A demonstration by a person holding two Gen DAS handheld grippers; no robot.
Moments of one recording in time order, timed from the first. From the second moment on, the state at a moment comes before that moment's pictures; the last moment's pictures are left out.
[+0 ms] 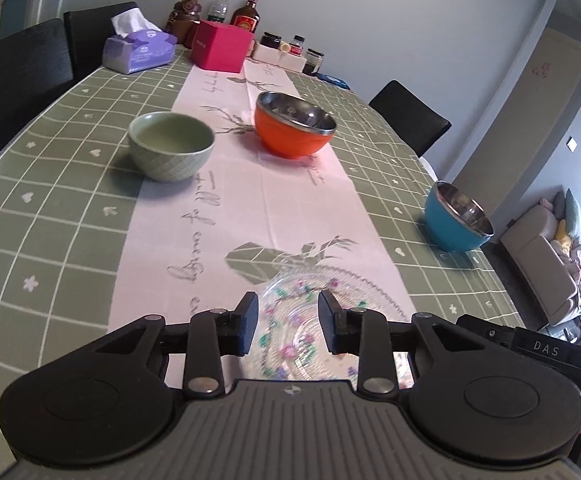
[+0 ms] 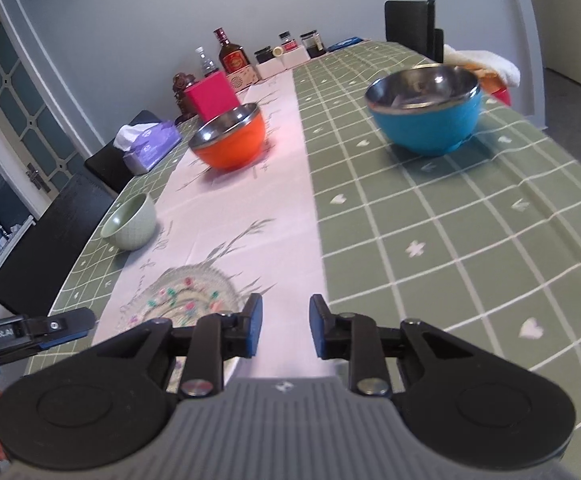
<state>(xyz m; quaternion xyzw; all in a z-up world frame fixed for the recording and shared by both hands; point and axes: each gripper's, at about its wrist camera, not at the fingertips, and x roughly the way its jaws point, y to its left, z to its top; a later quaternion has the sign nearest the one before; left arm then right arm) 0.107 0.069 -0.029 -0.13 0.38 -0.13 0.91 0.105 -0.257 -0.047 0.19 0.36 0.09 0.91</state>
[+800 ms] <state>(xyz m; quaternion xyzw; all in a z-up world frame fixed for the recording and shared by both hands) 0.229 -0.092 0.011 -0.06 0.41 -0.26 0.87 0.211 -0.357 -0.001 0.11 0.39 0.01 0.91</state>
